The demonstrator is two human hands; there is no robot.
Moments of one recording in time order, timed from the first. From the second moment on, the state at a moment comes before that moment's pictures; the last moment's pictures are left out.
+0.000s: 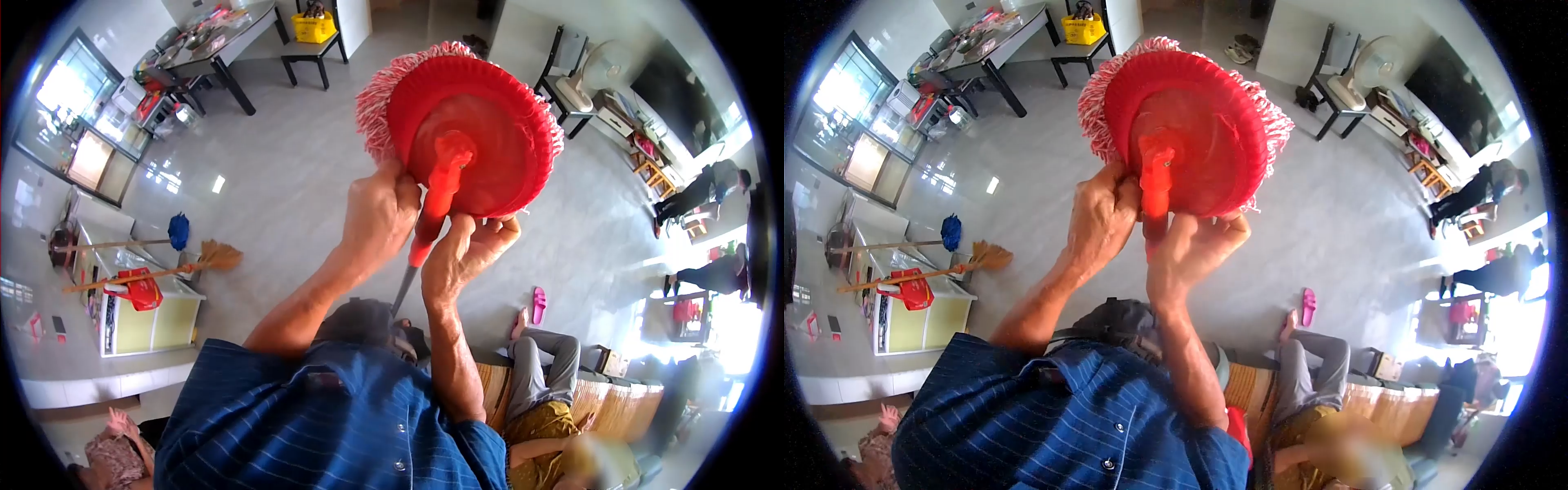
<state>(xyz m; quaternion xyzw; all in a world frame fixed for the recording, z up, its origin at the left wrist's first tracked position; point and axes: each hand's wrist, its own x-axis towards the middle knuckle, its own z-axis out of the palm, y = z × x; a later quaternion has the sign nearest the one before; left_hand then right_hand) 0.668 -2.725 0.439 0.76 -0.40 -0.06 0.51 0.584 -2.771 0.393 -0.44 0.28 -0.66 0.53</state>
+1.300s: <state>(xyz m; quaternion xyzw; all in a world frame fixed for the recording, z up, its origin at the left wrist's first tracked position) 0.632 -2.707 0.431 0.56 -0.46 -0.20 0.65 0.551 -2.745 0.390 -0.55 0.23 -0.62 0.52</state>
